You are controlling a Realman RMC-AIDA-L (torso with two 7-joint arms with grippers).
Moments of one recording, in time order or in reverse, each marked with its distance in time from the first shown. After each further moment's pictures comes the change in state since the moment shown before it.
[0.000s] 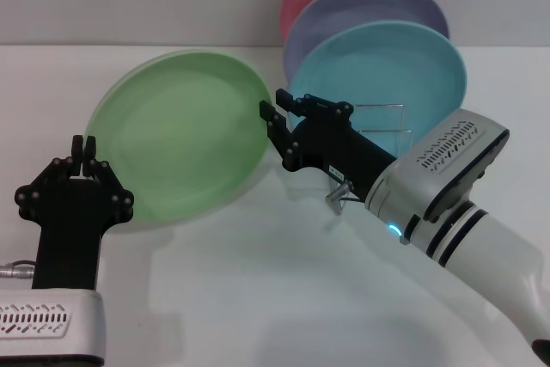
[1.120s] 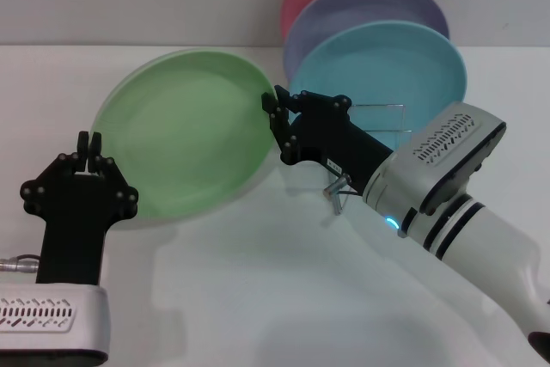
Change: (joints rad) left arm -0.019 0.003 0.002 0.009 0.000 -0.010 0.000; right arm 0.016 0.004 0.011 -0.011 0.000 0.005 0.000
